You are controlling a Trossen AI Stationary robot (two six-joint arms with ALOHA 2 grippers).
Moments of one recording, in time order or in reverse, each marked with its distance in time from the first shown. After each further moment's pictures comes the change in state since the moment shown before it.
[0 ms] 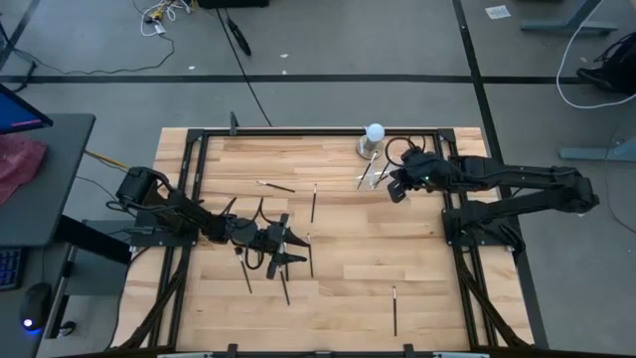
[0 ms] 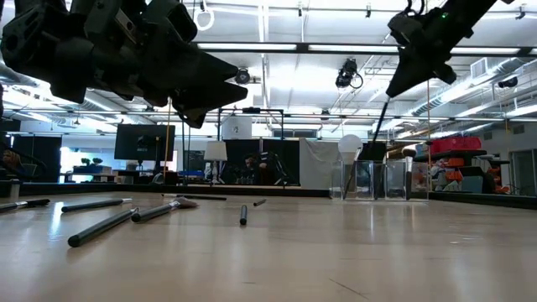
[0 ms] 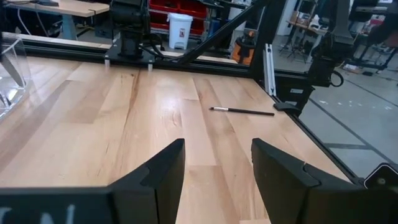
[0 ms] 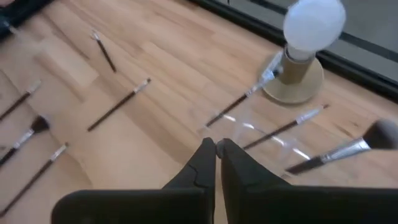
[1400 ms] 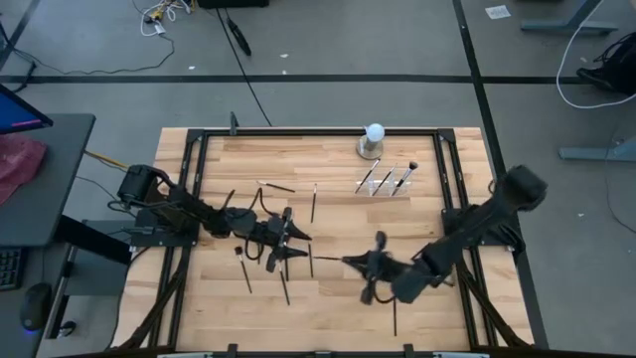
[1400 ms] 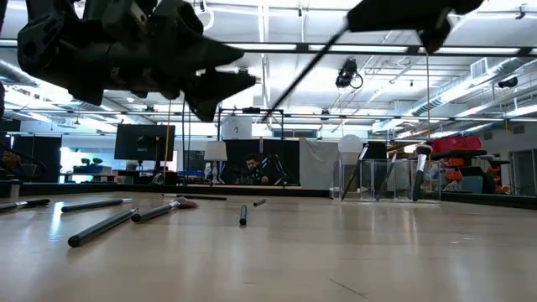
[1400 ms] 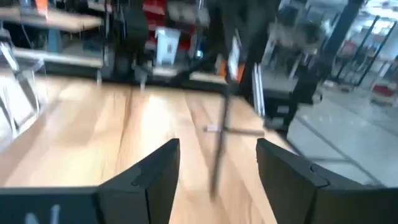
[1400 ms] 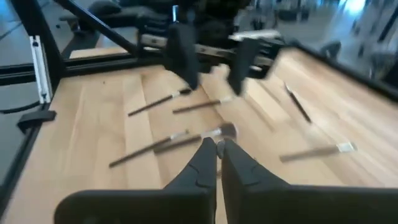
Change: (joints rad) left arm 0.079 0.000 0.000 0.068 0.130 -0.019; right arm 0.810 0.581 0.000 0.866 0.505 -0.124
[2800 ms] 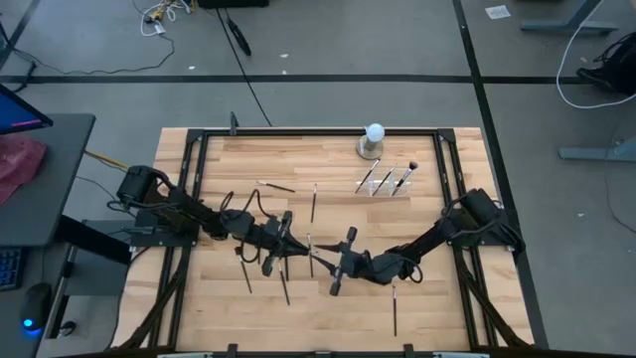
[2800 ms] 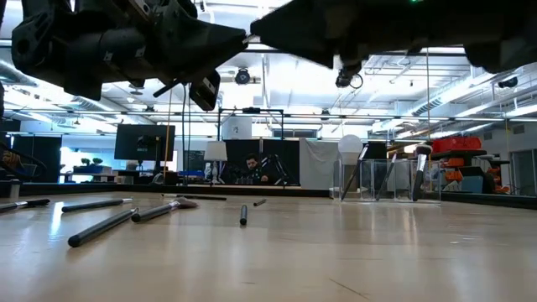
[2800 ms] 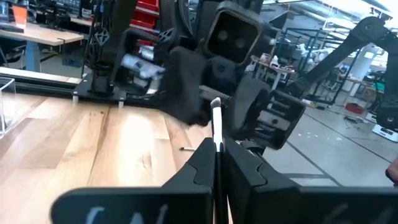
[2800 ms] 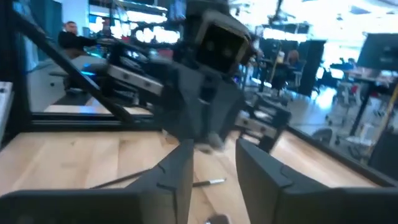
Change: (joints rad) left arm -0.034 0.000 0.000 0.103 0.022 -0.041; right arm -0.157 0.455 0.000 1.085 -0.082 -0.678
